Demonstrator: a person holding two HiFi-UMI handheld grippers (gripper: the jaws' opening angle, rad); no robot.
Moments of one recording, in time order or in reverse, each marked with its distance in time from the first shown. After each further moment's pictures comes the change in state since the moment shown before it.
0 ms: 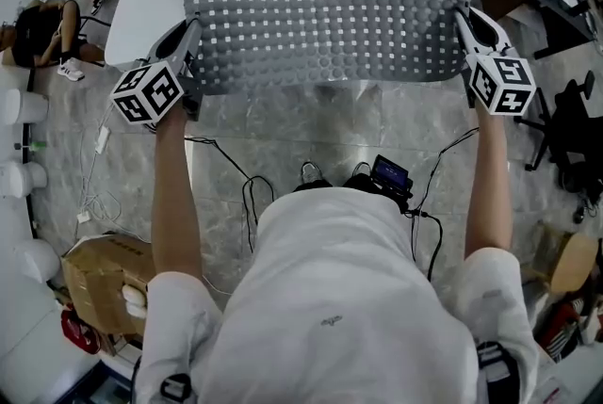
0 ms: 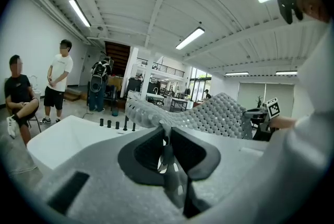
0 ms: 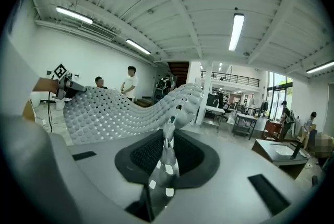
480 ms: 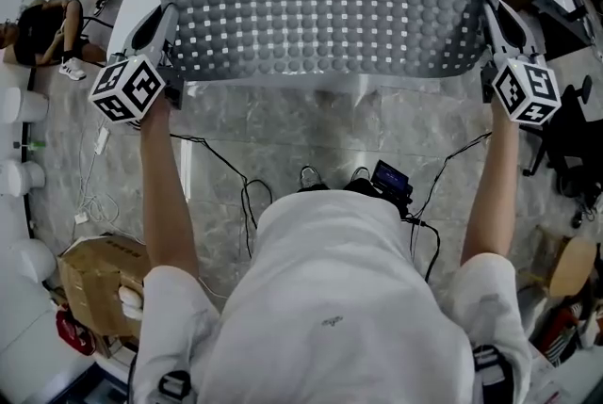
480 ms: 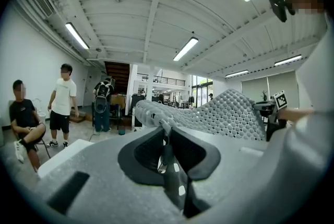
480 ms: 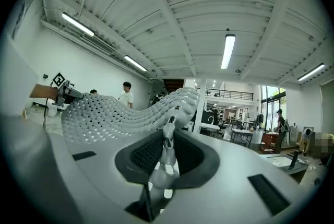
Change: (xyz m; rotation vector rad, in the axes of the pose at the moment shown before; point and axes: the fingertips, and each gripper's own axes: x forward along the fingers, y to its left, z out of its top) left arm -0.025 0.014 0.067 0.127 -0.138 0.066; right arm -0.034 -0.030 0.068 0.001 -0.208 -0.064
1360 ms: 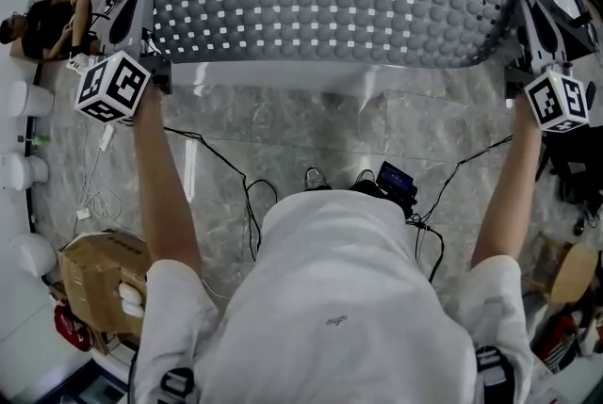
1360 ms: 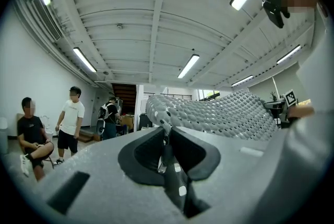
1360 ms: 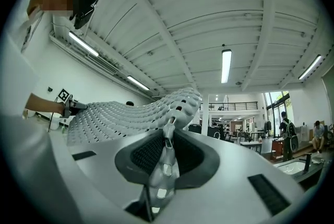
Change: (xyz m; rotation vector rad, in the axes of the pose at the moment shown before) left arm -0.038 0.028 0.068 0.068 -0.215 0.103; right arm -0.027 -0.014 0.068 0.051 -0.229 0.050
